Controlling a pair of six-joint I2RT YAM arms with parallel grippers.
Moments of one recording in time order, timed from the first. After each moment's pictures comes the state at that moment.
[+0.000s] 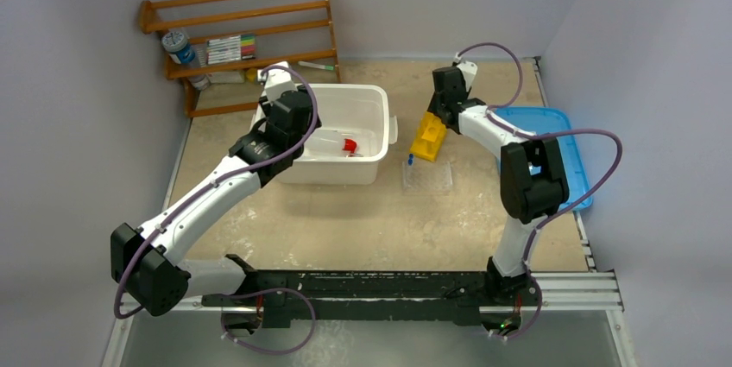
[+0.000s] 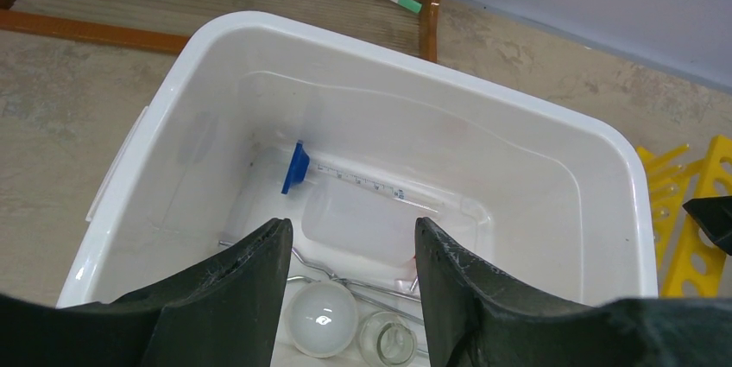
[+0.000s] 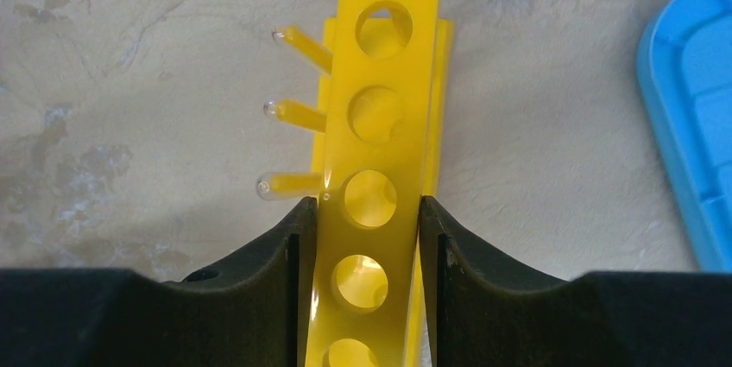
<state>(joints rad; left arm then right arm) -0.61 1.25 1.13 -0.34 -0.69 -0.54 0.30 1.86 1.33 -0.20 0.46 0.54</state>
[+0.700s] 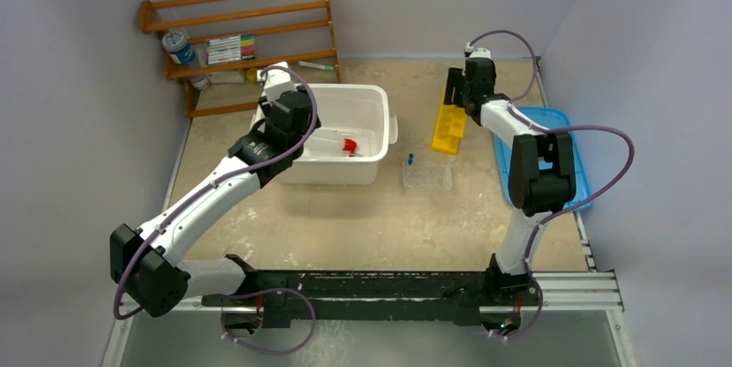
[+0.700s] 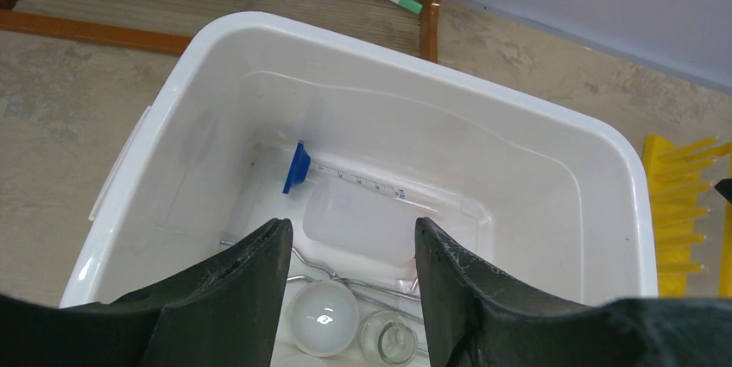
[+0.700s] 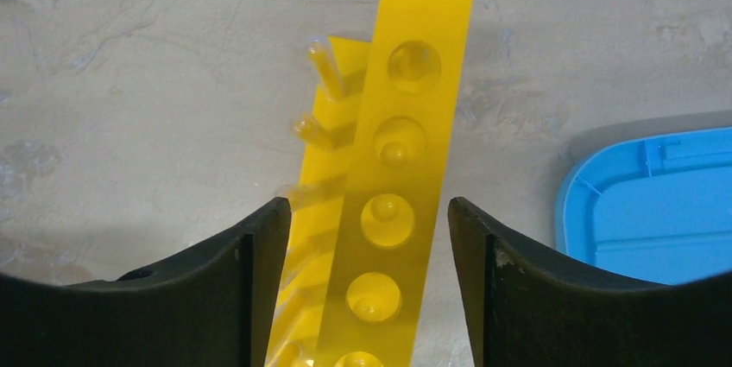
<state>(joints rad) -0.61 1.25 1.12 -0.34 -0.69 -0.54 0.13 1.90 1.36 -0.07 0.19 0.15</state>
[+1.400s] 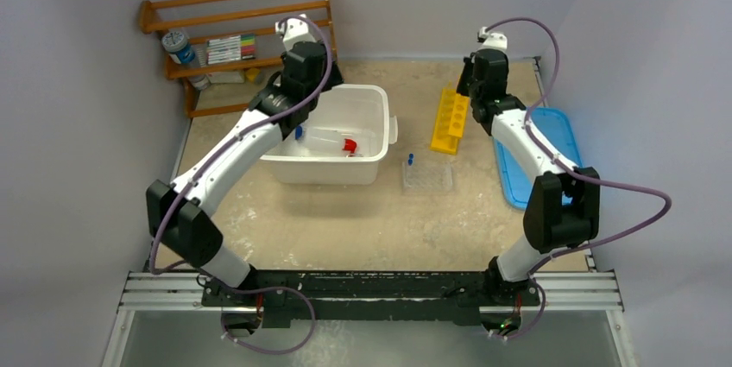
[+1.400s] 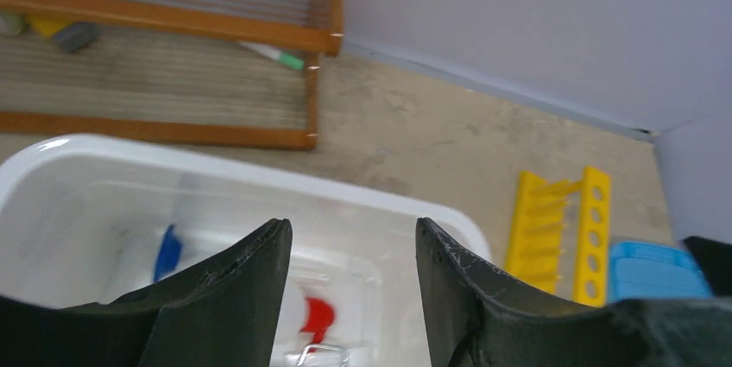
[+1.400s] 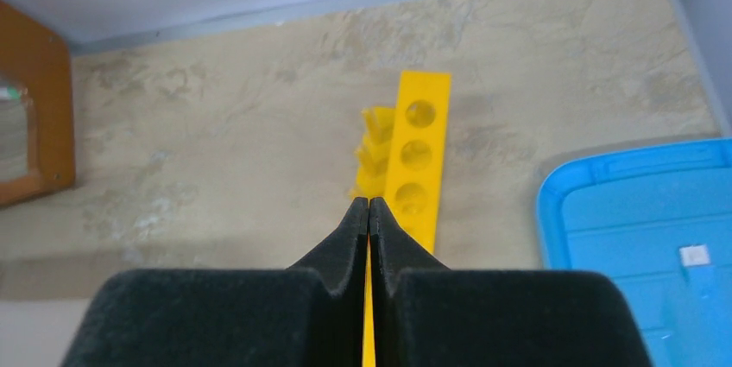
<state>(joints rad) -0.55 1.52 1.48 -0.33 -0.51 -0.55 0.17 1.62 1.30 -0.07 0.25 0.21</state>
